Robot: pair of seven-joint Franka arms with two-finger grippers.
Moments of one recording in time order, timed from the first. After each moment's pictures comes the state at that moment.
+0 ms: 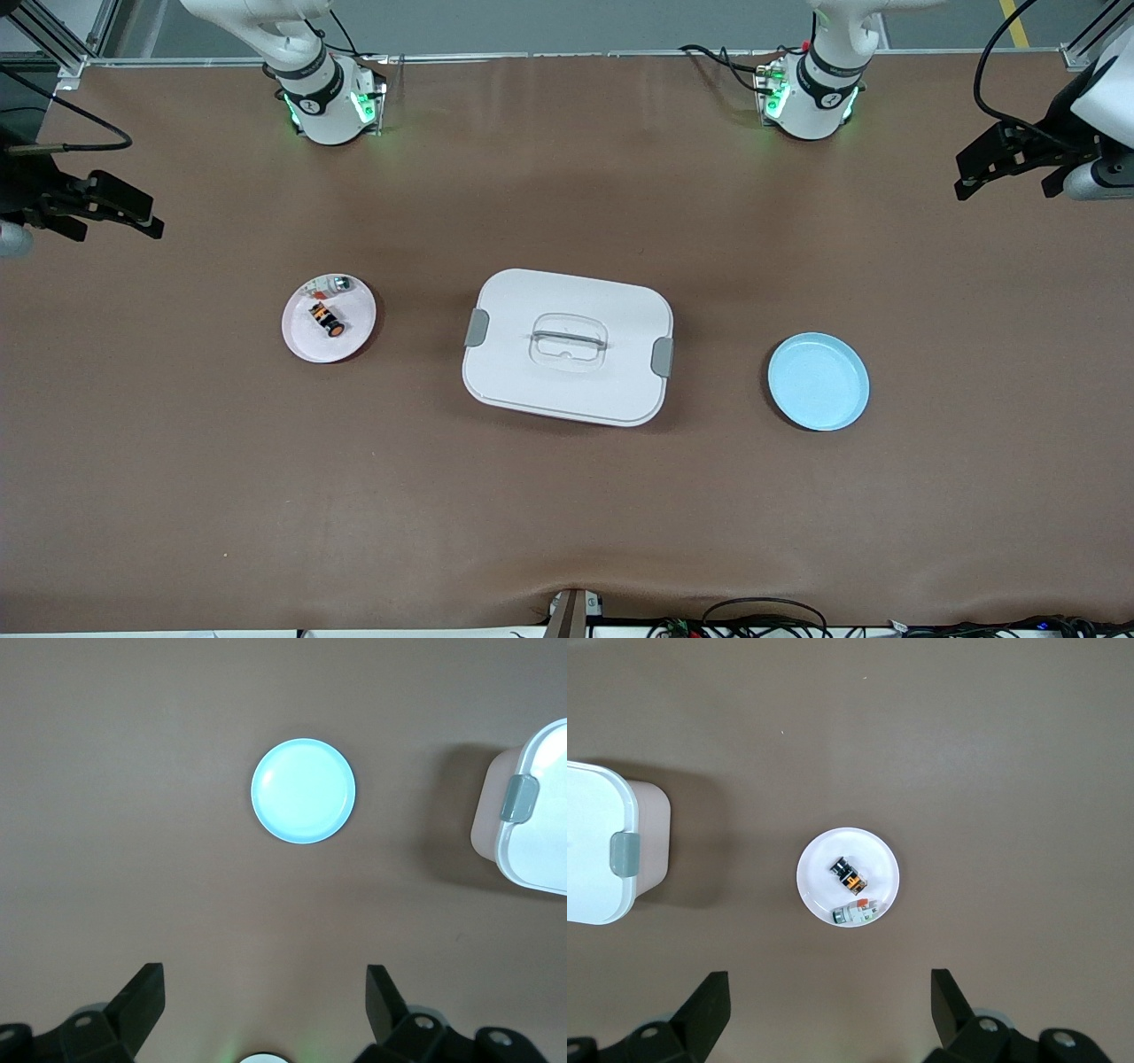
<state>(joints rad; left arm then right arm) 0.02 -0.05 -0.14 -1.50 0.01 1.44 -0.12 0.01 0.04 0.00 -1.45 0.07 1.45 0.03</state>
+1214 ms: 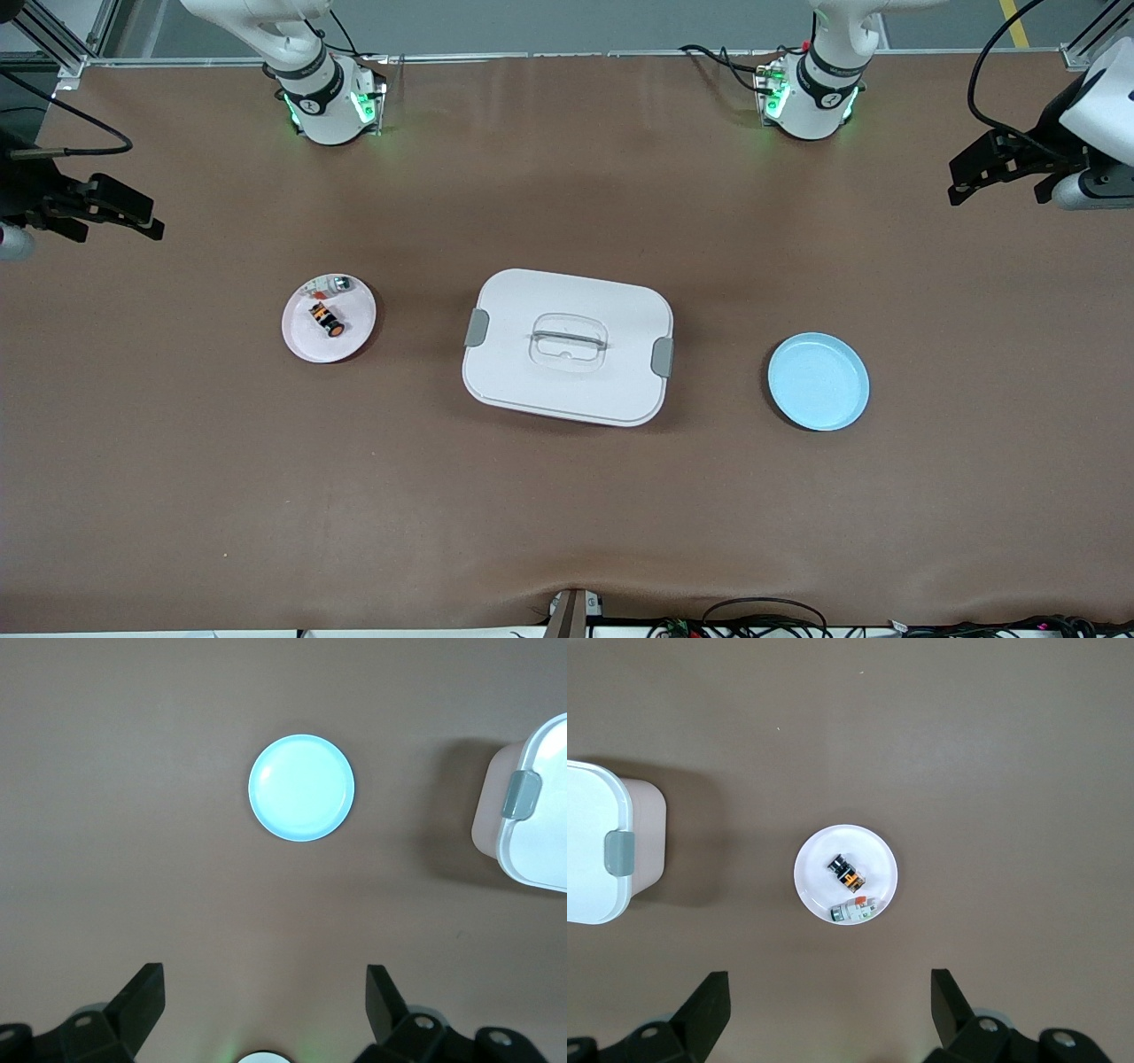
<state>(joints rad) 0.02 -0.04 -0.14 -1.50 0.01 1.44 -0.12 0.01 0.04 0.00 -1.46 0.07 1.45 0.03</state>
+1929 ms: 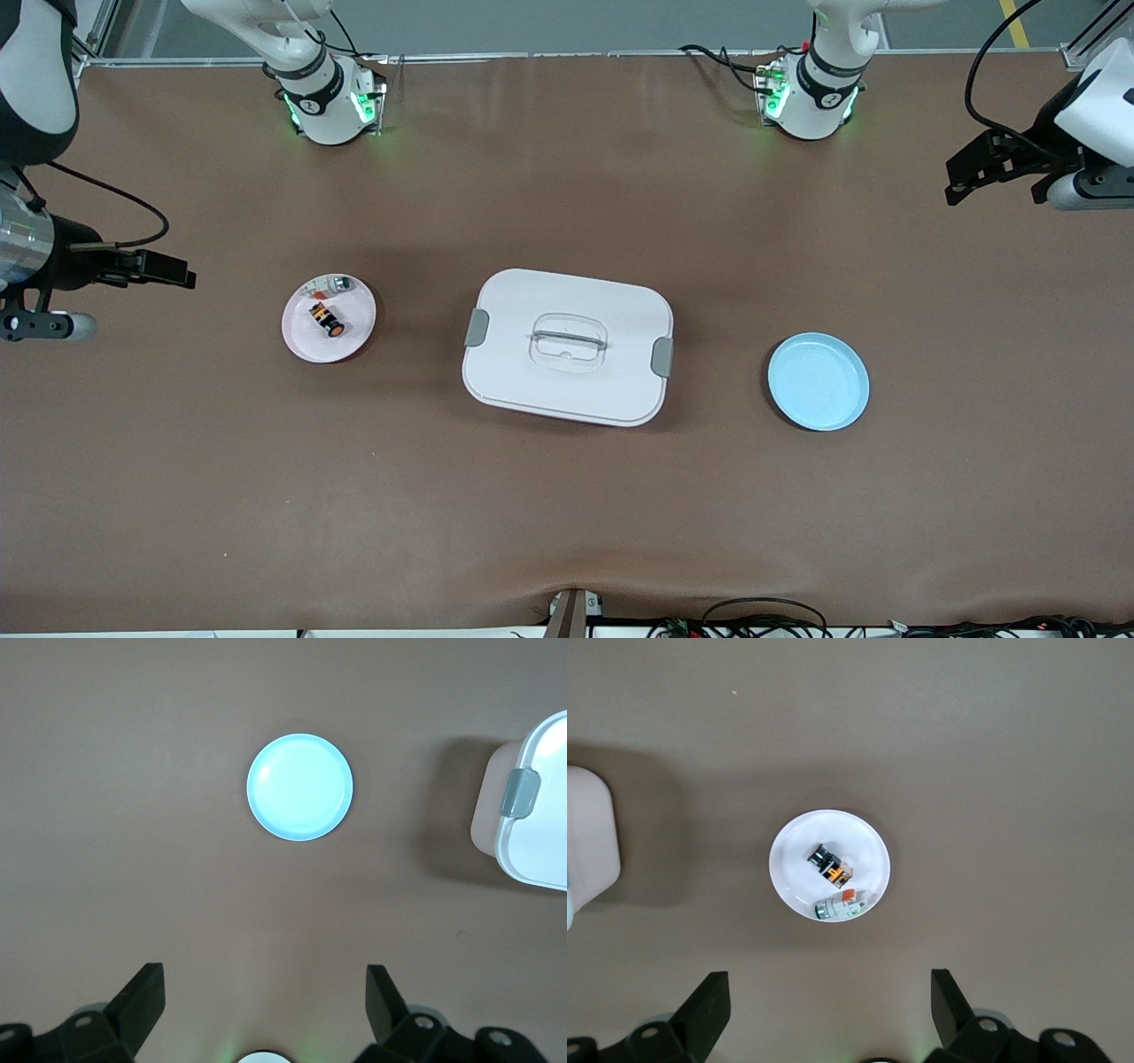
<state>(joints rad) 0.02 -0.04 -0.15 -1.50 0.01 1.44 -0.12 -0.03 0.21 0.00 -1.48 0.07 1.47 0.03</state>
